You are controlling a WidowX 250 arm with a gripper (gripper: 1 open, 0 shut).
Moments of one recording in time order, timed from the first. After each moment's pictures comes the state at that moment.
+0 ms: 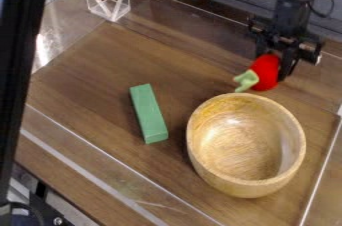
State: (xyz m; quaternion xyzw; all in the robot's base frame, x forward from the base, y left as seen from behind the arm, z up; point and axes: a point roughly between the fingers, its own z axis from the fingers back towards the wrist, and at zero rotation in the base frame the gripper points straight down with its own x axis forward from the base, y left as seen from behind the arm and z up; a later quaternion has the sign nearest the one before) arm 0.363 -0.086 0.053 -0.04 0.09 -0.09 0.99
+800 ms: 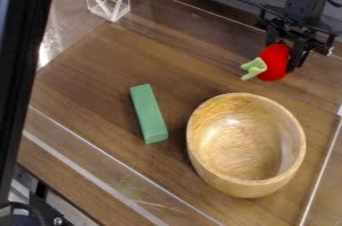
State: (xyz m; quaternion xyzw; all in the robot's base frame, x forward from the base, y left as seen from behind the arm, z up) arm 0.370 -0.070 0.070 -0.03 0.10 -0.07 0.99
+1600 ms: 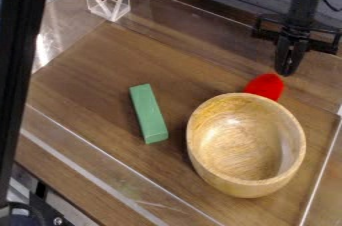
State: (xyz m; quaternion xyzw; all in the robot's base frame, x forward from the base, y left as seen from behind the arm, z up) arm 0.356 -0.091 0.074 -0.02 0.12 0.09 0.99
